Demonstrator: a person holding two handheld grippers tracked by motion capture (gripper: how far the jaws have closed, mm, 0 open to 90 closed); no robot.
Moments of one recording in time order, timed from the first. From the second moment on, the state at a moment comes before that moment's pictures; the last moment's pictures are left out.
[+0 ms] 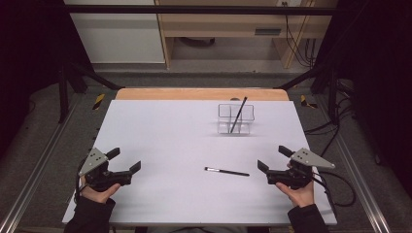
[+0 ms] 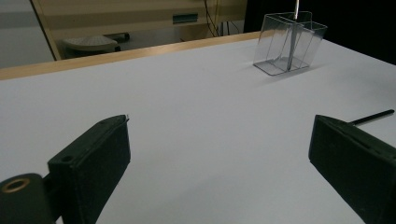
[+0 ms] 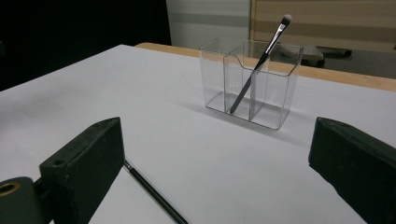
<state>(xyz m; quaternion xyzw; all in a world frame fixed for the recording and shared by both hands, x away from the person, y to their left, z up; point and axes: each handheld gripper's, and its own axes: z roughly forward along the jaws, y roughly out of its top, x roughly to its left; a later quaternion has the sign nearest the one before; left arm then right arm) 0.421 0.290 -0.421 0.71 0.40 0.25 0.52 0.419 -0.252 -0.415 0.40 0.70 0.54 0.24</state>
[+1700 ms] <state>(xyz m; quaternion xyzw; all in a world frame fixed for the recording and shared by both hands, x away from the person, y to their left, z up) 0.421 0.287 -0.423 0.72 0.40 0.25 0.51 0.491 -0.142 -0.414 0.28 0.89 0.35 0.13</state>
